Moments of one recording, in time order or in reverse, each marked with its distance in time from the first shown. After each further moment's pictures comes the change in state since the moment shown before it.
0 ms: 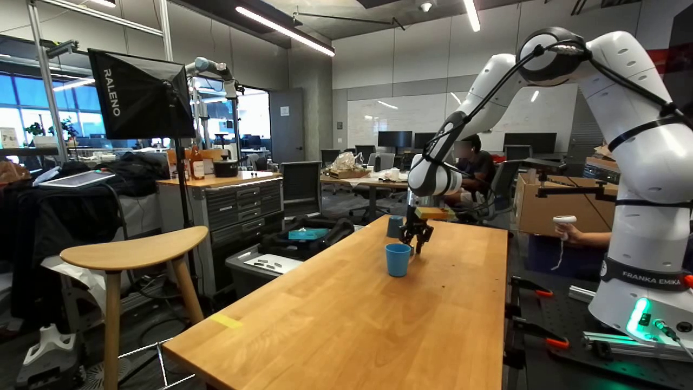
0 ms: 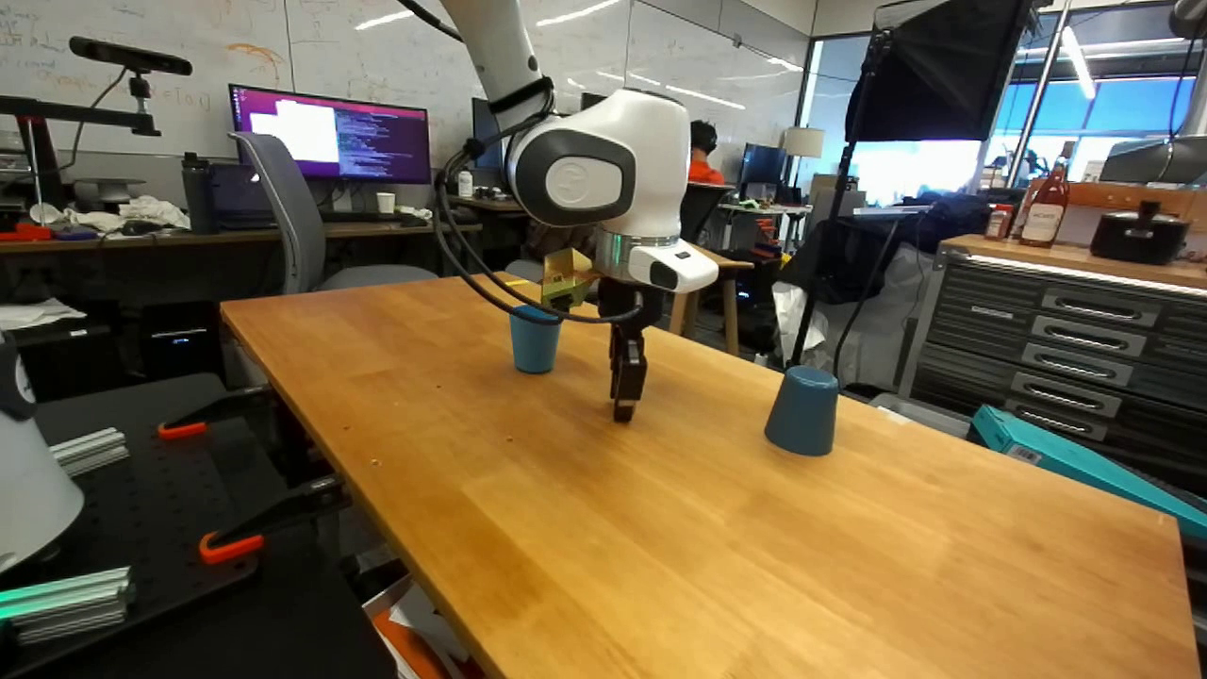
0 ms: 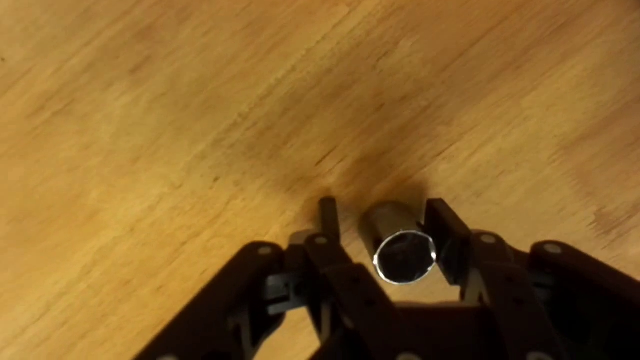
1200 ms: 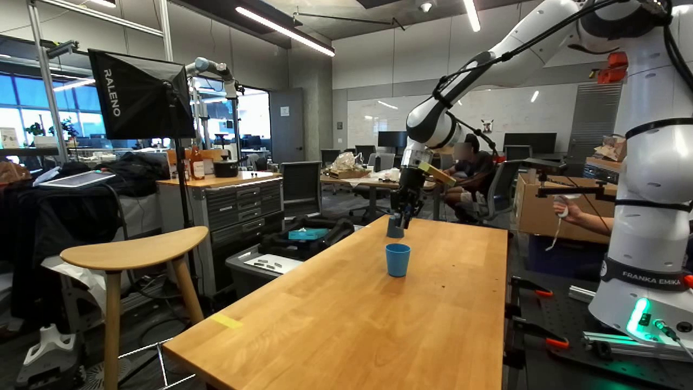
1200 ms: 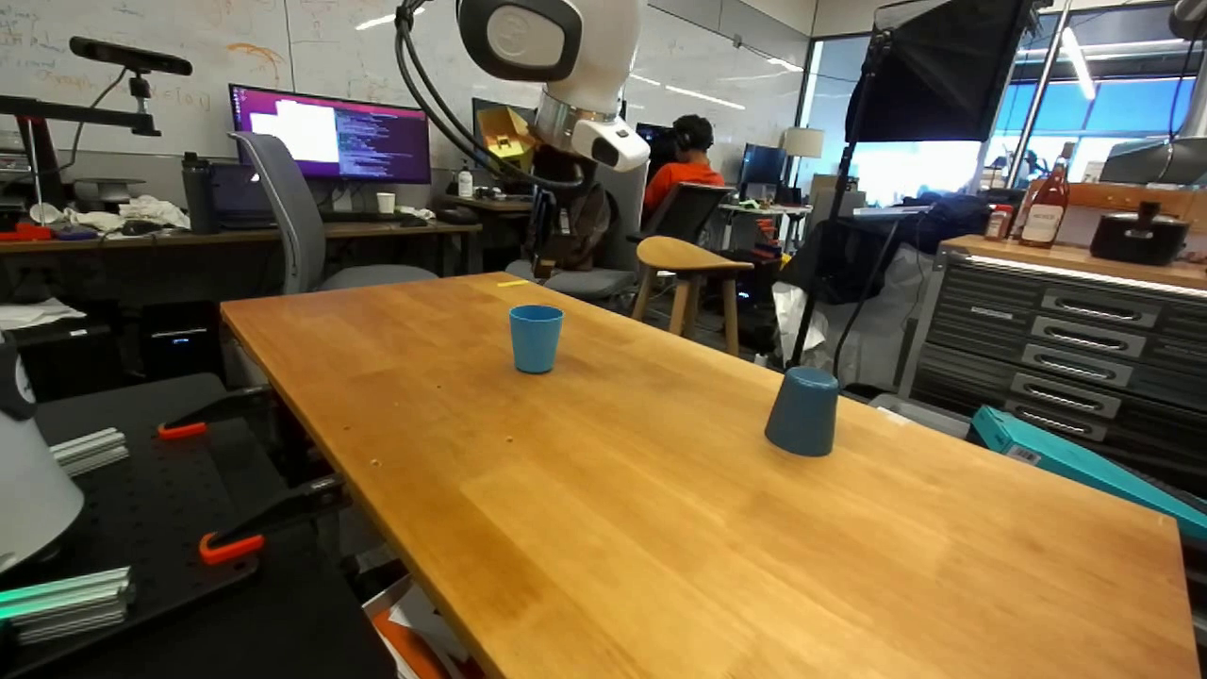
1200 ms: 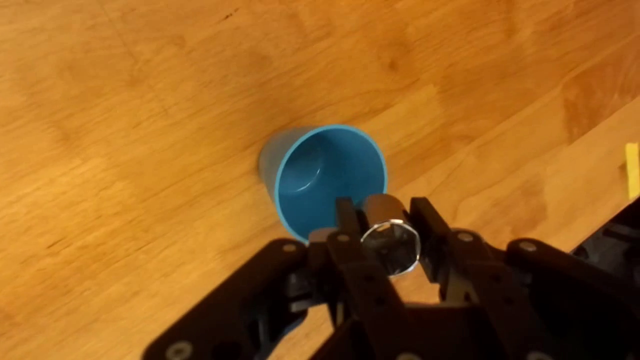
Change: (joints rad) arm 0.044 -0.355 0.128 -0.083 0.292 -0.348 -0.278
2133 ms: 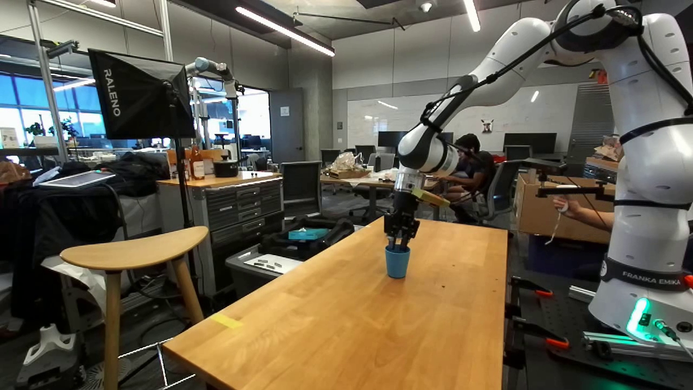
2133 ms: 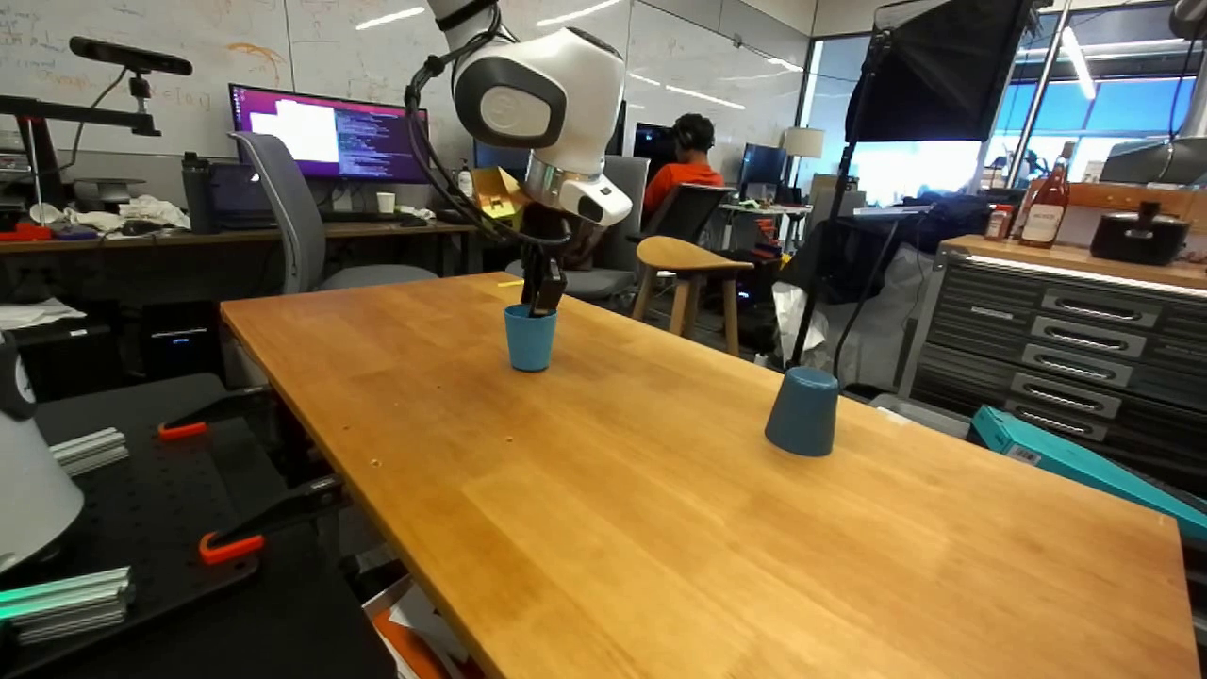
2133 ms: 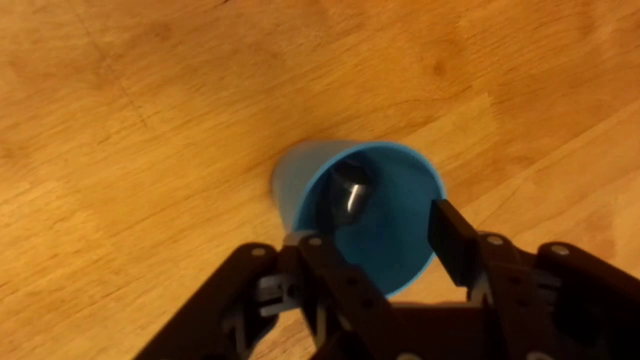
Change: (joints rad) arm 0.068 0.151 0.001 0.011 0.000 0.144 -0.001
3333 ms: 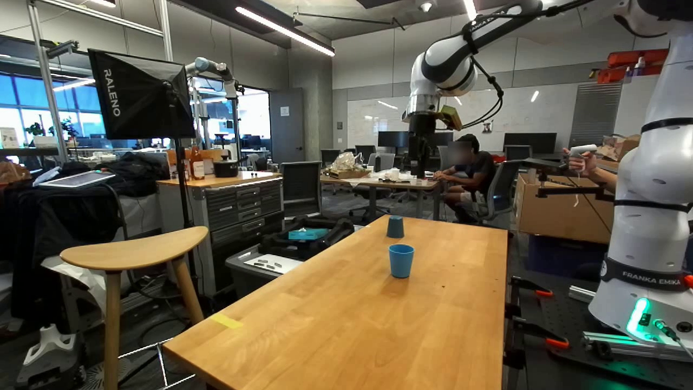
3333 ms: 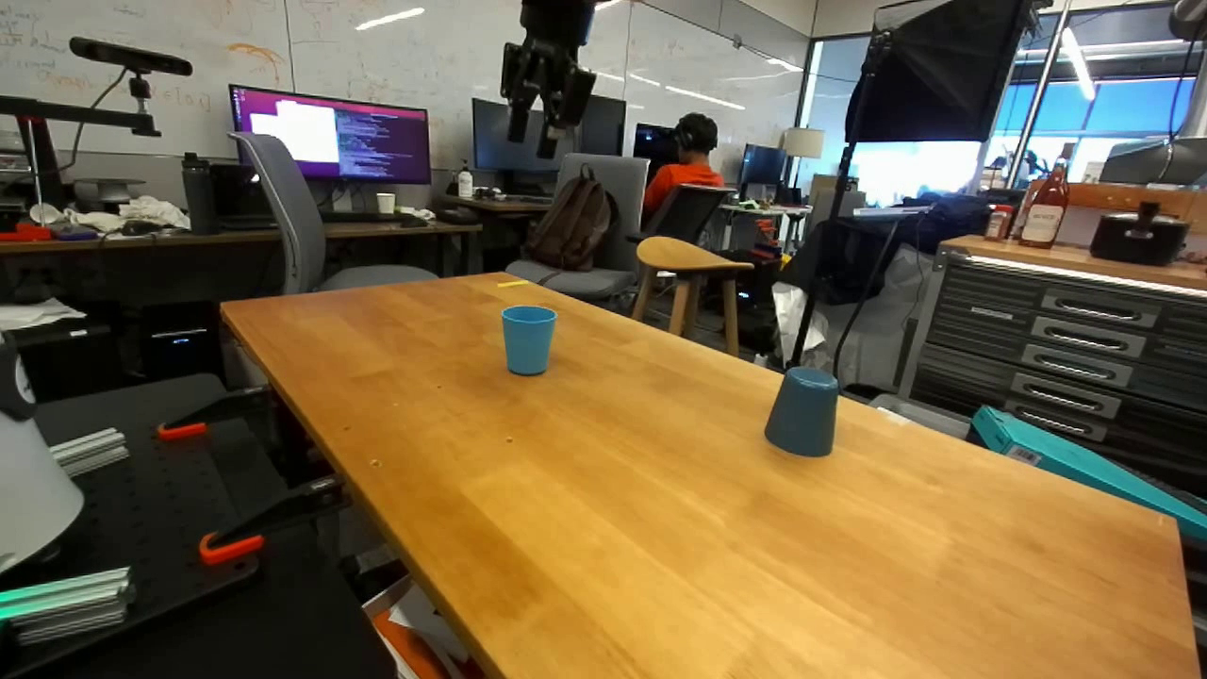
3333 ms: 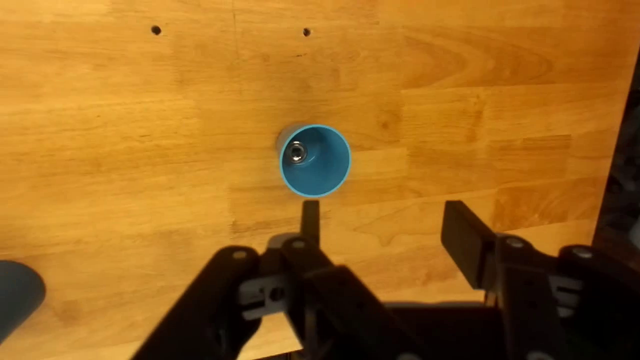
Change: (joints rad) arm -0.008 -0.399 -0.089 0.139 -0.303 -0.578 -0.128
